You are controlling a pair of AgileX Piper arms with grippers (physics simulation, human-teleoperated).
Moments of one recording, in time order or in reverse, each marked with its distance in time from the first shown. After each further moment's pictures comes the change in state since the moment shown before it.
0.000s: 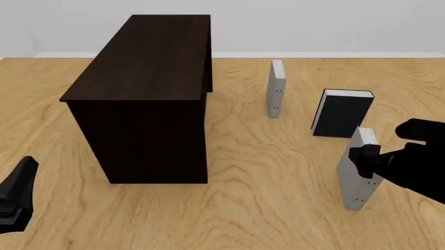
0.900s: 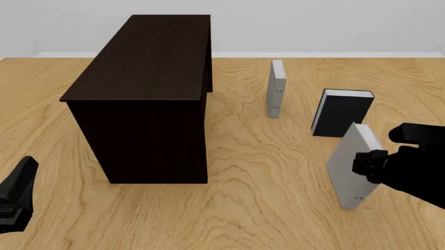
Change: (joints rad) left arm 0.000 0.000 0.000 0.000 0.000; right arm 0.028 0.016 0.015 -0.017 -0.001
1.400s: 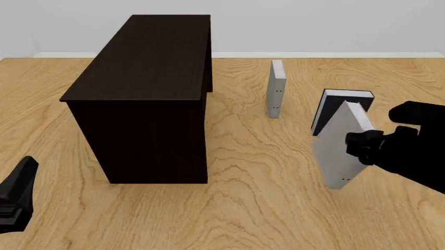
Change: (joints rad) left arm 0.000 0.000 0.000 0.000 0.000; right arm 0.102 -0.047 -0.086 0.031 0.068
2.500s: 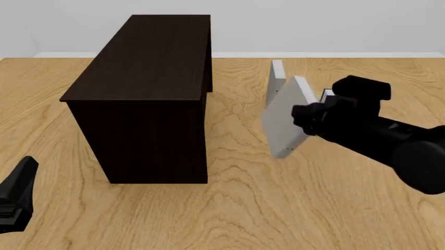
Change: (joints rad) left arm 0.000 0.000 0.000 0.000 0.000; right arm 0.216 0.309 -0.140 -0.317 0.118
